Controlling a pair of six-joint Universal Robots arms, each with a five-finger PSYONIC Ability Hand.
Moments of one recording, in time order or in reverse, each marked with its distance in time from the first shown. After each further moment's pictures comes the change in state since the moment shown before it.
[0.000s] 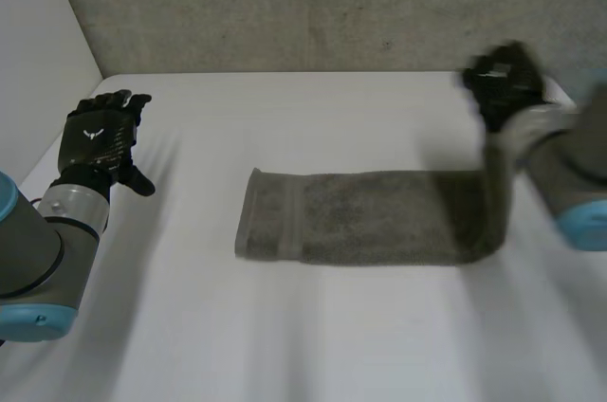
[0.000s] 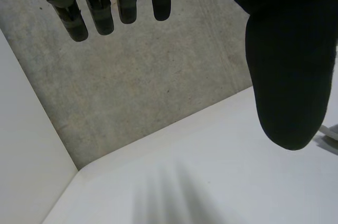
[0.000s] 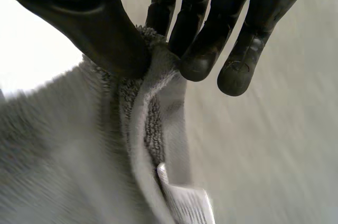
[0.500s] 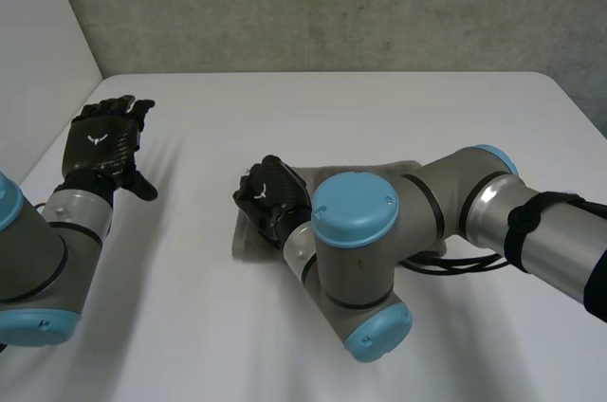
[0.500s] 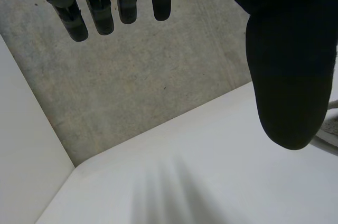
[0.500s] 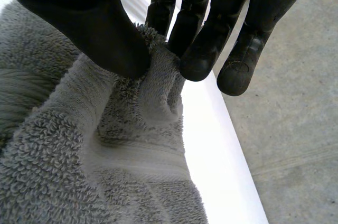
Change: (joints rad) left arm -0.005 -0.010 -0.013 0.013 0.000 0.004; right arm 0.516 0.405 -0.262 0.011 0.044 0.015; left_hand 0.000 0.000 0.001 0.000 0.000; right_hand 0.000 0.000 0.001 0.000 0.000
